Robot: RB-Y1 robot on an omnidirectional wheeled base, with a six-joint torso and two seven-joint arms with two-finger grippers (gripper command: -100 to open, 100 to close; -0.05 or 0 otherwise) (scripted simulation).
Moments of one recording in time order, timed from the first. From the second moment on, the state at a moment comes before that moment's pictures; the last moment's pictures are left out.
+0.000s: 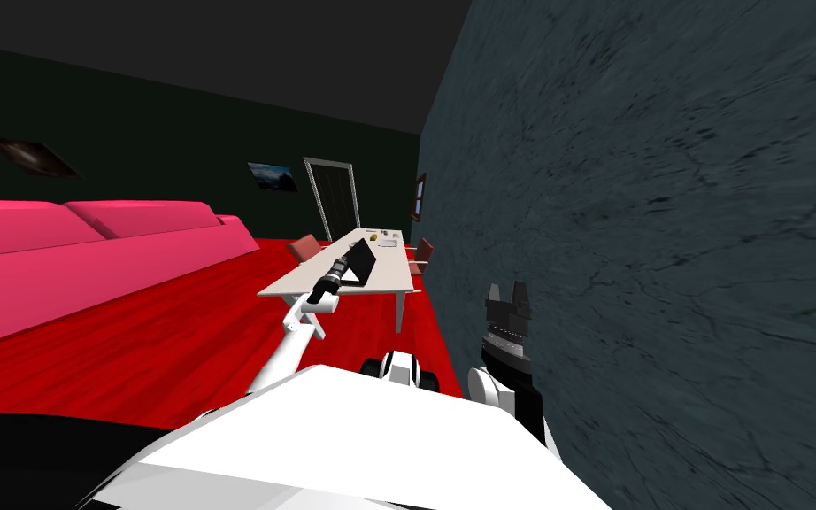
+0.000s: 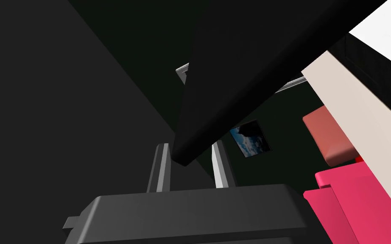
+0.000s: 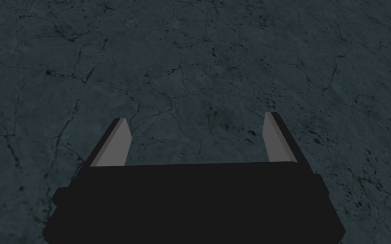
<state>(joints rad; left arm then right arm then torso) -0.03 0.22 0.30 -1.65 -0.07 0.04 -0.21 0.52 0.02 0.05 -2.25 -0.09 -0.55 0.15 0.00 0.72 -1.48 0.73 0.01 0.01</state>
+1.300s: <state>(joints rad) -0.29 0.24 0.36 -1.31 -0.04 -0.05 -0.23 0.52 0.02 0.05 -2.25 -0.09 -0.55 0.15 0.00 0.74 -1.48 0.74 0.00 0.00</state>
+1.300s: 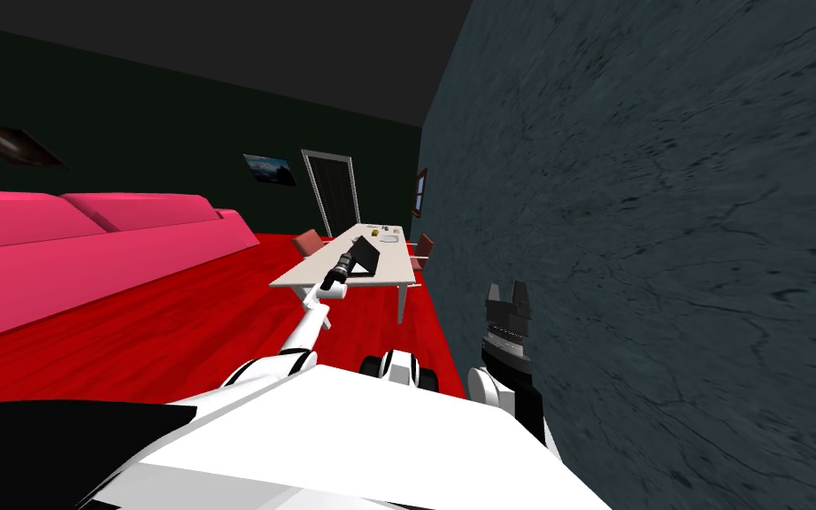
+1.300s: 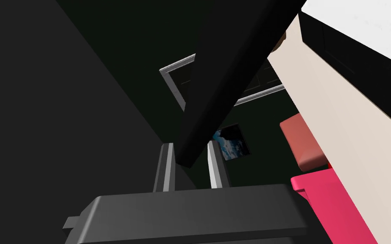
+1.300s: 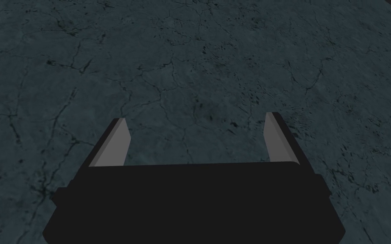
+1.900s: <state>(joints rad) -0.43 0.25 0.40 -1.12 -0.03 -0.10 -0.24 0.52 0.02 0.05 -2.25 -0.09 -0.55 0.15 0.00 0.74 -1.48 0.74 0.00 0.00</state>
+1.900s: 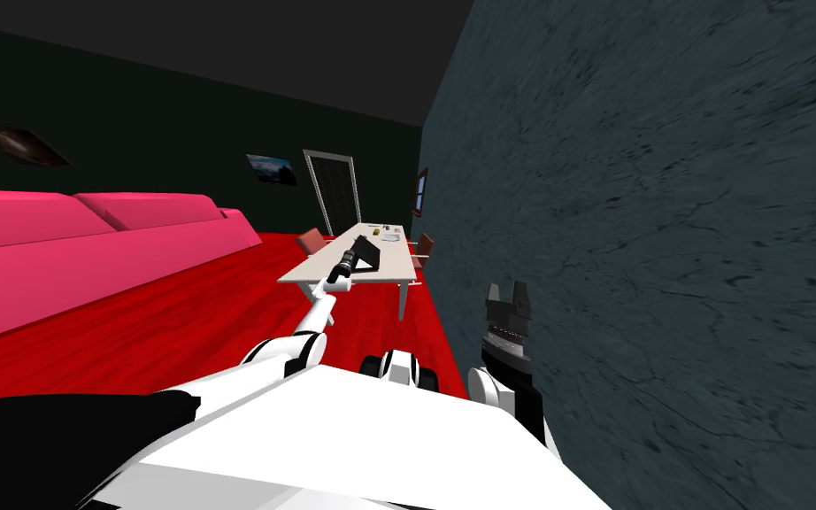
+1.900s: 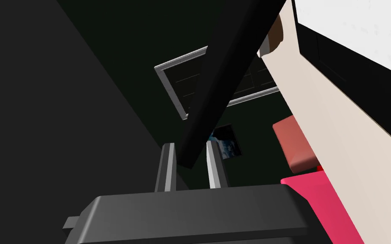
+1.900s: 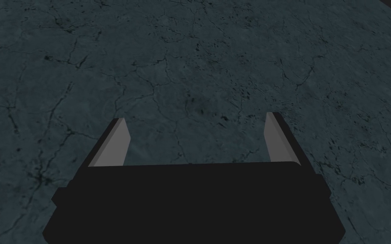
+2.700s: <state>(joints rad) -0.61 0.26 0.43 -0.89 -0.01 -0.15 -0.26 0.52 0.02 0.05 -2.25 -0.09 -0.55 0.15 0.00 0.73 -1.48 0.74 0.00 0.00</state>
